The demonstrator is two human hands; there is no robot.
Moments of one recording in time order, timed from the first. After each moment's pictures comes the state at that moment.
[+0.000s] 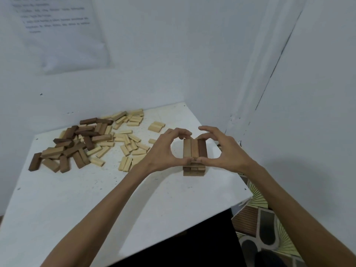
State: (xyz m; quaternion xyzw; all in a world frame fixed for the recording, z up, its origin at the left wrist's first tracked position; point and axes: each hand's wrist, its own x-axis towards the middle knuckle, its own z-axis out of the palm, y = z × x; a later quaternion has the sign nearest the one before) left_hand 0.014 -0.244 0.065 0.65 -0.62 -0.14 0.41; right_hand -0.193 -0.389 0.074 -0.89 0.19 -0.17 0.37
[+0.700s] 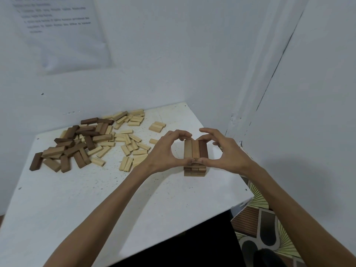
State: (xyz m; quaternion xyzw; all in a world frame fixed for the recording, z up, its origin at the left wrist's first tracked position) left_hand 0.016 -0.246 0.054 0.66 -0.61 -0.16 0.41; right_hand -0.192 -0.392 0.066 -0.89 0.18 -0.17 0.39
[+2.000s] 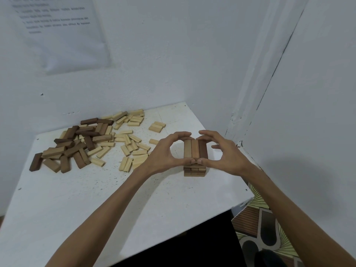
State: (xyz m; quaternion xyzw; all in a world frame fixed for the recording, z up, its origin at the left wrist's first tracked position) left_hand 0.016 -0.247 0.048 0.66 -0.59 -0.20 0.43; right_hand -0.191 -0.394 0.054 -0.88 0.18 -0.19 0.40
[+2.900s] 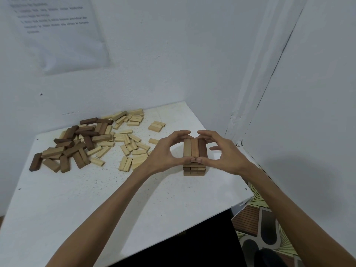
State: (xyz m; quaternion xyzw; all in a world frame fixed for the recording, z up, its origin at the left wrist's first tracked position) left_hand 0.015 -0.249 0.045 0.65 -0.58 -0.22 0.45; right_hand -0.191 -0.390 0.057 -0.87 0.18 -0.20 0.41
